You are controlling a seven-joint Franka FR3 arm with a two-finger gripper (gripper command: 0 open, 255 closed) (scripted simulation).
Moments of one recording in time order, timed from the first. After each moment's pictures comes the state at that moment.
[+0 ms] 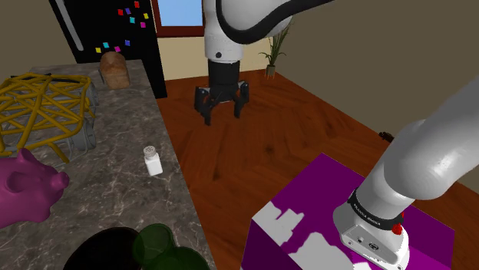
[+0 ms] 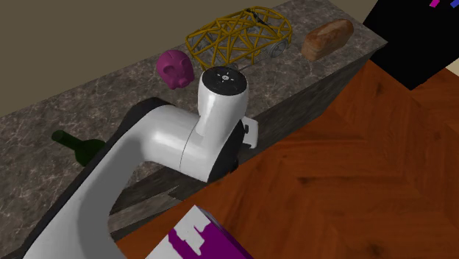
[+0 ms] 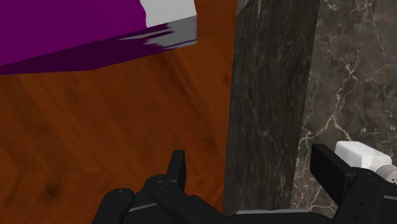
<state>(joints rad) 0.04 -0.22 0.43 -2.19 0.19 1.94 0.56</state>
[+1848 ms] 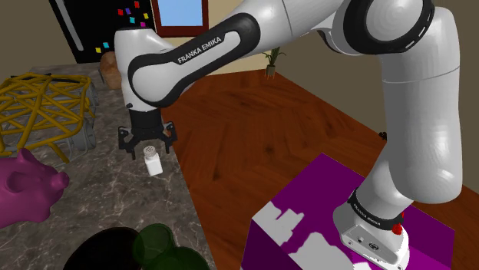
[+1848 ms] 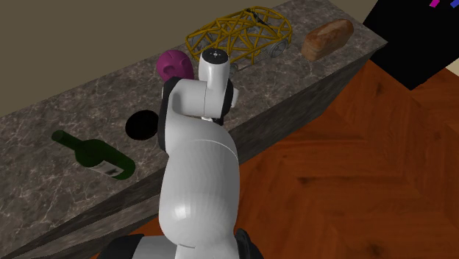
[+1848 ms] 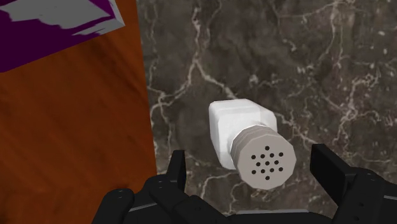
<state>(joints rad) 0.22 0.53 0.47 -1.65 -0.11 2.16 0.98</state>
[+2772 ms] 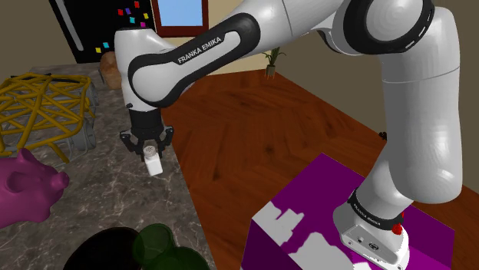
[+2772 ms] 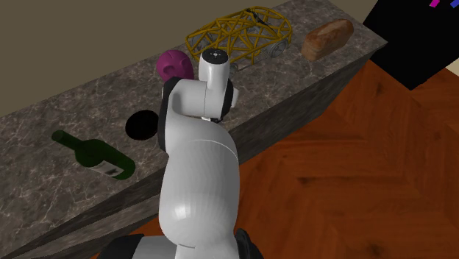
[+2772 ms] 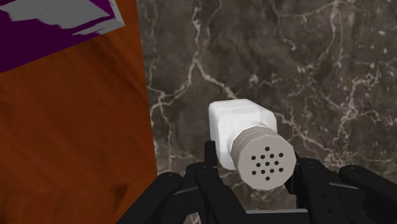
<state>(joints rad) 0.22 0.53 0.47 -1.65 -0.11 2.16 0.98</state>
